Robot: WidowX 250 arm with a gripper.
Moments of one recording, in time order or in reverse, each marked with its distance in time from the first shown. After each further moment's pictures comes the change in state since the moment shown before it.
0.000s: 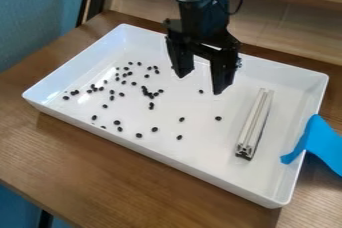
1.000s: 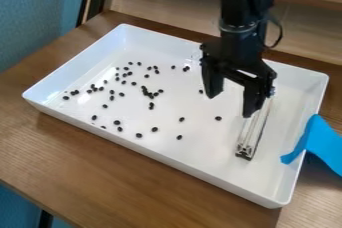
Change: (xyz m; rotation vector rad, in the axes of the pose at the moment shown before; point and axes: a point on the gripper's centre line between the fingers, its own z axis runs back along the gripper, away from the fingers) arm 0.020 -0.028 -0.045 0.021 0.074 -0.041
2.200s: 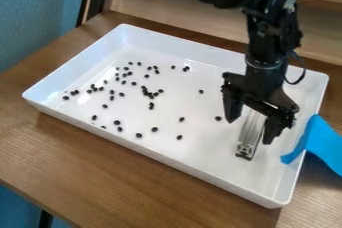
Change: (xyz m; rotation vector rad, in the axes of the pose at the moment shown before) arm 0.011 -0.017 -0.046 0.035 0.025 0.031
